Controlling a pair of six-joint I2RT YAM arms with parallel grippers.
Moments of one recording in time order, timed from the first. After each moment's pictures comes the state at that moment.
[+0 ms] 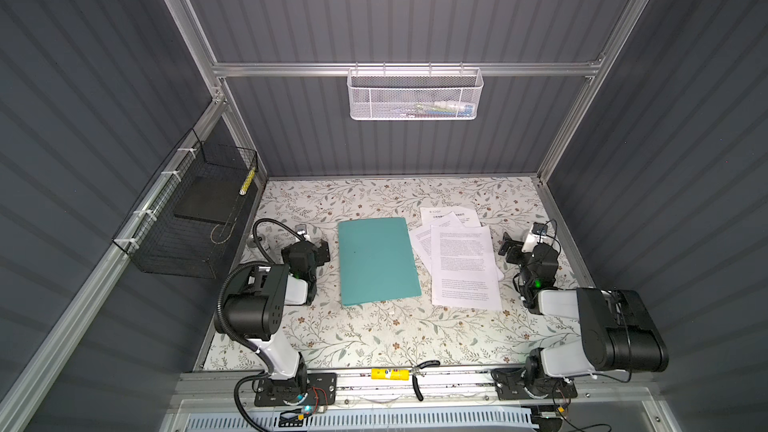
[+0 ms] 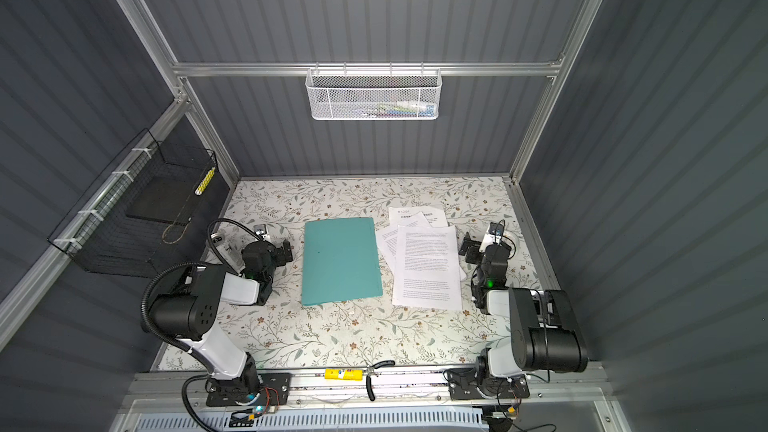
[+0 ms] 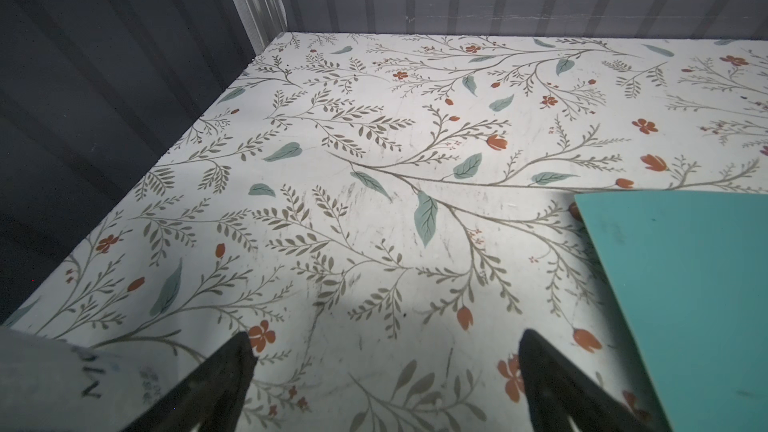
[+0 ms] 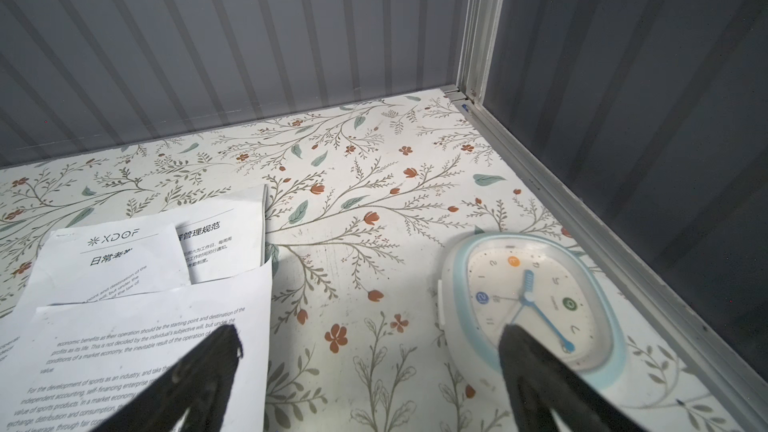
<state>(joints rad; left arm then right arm) -0.08 1.71 0.45 0.84 -0.26 -0.03 -0.06 1.46 0.31 0.89 0.10 0.09</state>
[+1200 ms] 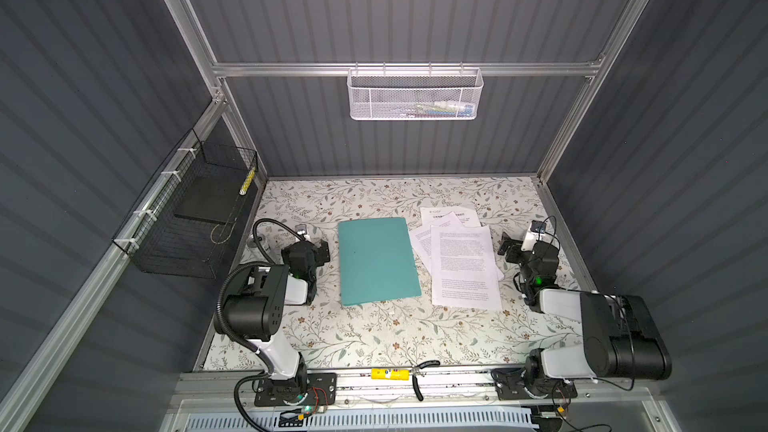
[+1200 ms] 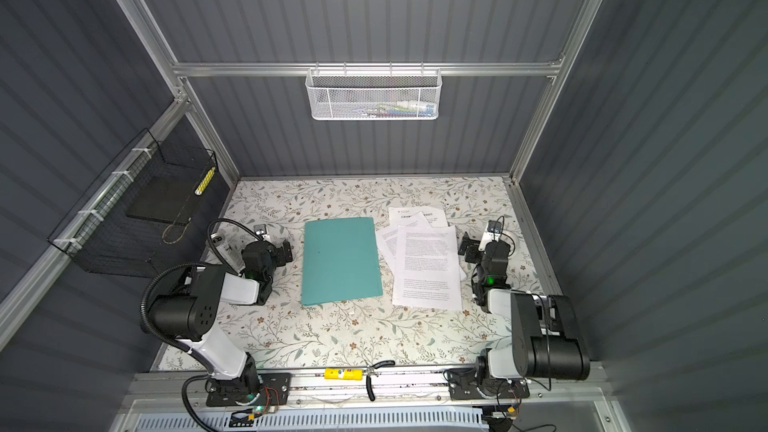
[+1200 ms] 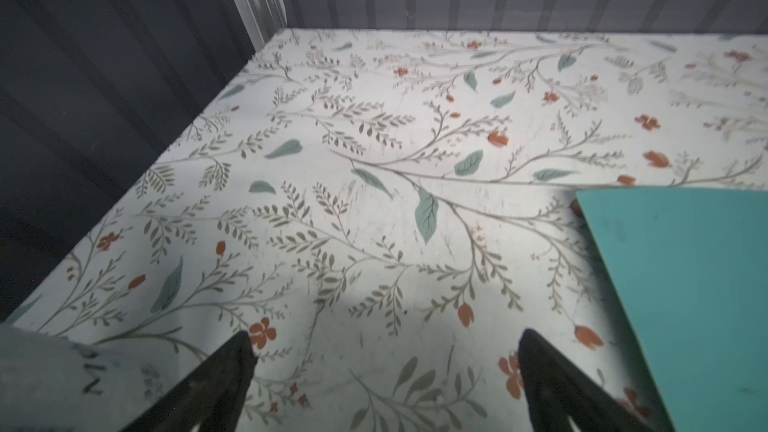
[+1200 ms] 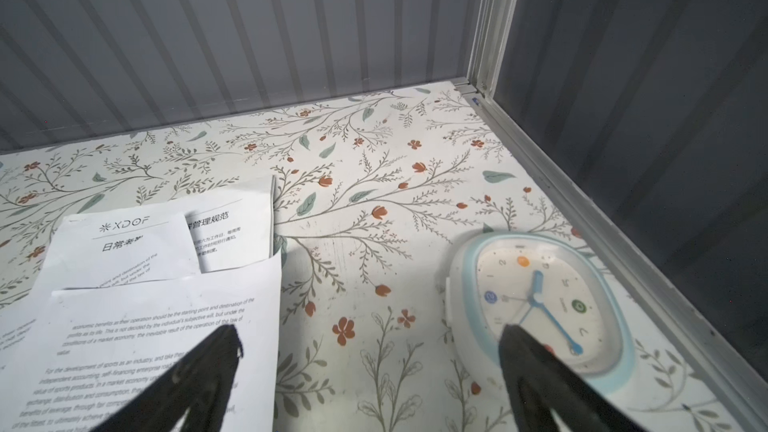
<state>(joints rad) -0.08 1.68 0.47 0.76 -0.27 -0.03 -0.06 1.38 0.36 0.74 0.07 0.07</state>
